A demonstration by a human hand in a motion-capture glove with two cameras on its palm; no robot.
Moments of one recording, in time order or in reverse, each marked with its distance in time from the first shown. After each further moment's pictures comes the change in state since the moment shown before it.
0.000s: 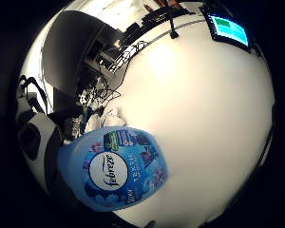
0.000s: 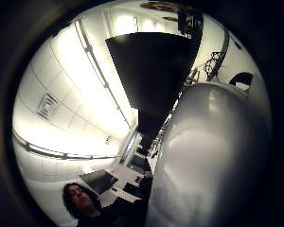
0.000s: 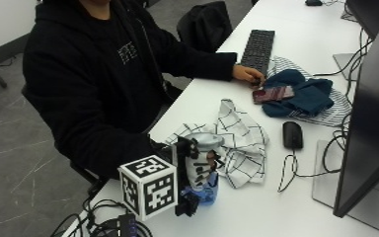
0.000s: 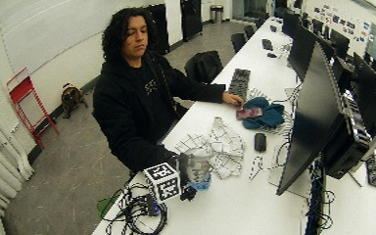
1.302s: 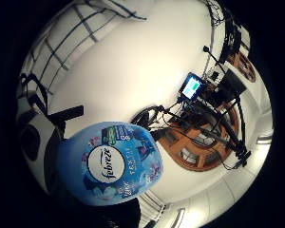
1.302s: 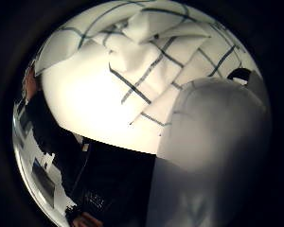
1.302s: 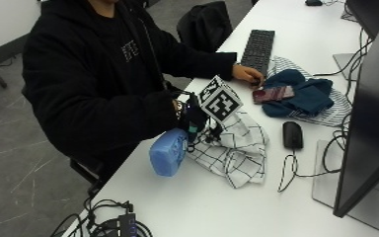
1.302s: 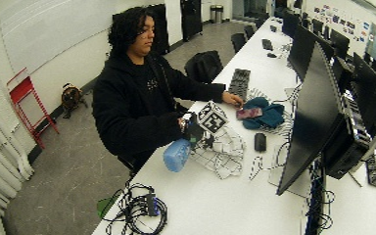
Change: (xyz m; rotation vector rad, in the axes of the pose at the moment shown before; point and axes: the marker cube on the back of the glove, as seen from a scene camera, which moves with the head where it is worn) arm -0.055 0.127 0.101 -1.450 1.449 -0.139
